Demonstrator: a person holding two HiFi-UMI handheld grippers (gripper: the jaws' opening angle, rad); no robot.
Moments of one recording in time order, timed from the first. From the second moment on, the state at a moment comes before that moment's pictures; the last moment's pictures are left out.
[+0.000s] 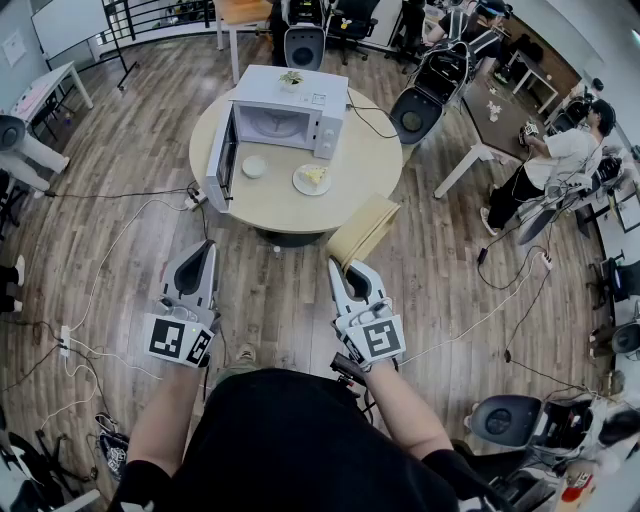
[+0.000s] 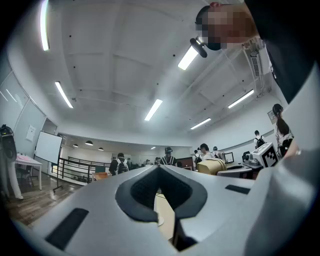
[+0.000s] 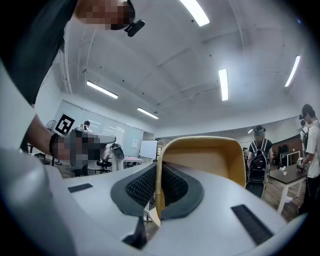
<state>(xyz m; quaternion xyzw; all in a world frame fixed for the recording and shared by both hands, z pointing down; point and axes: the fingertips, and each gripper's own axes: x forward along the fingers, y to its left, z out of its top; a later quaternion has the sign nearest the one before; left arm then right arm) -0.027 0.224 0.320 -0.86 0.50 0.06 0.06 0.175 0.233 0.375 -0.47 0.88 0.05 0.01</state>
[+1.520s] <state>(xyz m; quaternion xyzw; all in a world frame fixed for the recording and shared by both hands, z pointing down) 0.005 0.224 0.334 -0.86 0.50 0.05 0.05 0.206 0.233 0.393 -0.45 0.89 0.04 0.03</state>
